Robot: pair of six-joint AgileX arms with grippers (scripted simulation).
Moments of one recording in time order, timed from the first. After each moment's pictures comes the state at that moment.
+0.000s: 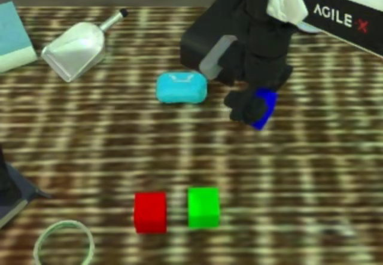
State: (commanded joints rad) left arm 0.02 0.00 0.00 0.00 0.00 0.00; right arm 0.52 2.34 2.02 -1.24 0.00 -0.48
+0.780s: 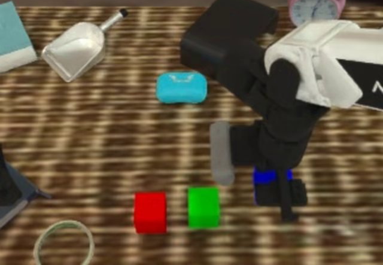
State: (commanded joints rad) left arm 0.02 0.00 0.00 0.00 0.00 0.00; right arm 0.72 1.86 1.35 -1.06 0.00 -0.84
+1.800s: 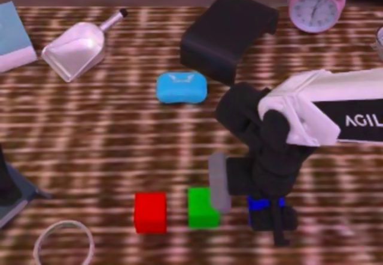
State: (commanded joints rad) left arm 0.02 0.00 0.00 0.00 0.00 0.00; right arm 0.73 1.95 1.17 -0.79 0.00 -0.85
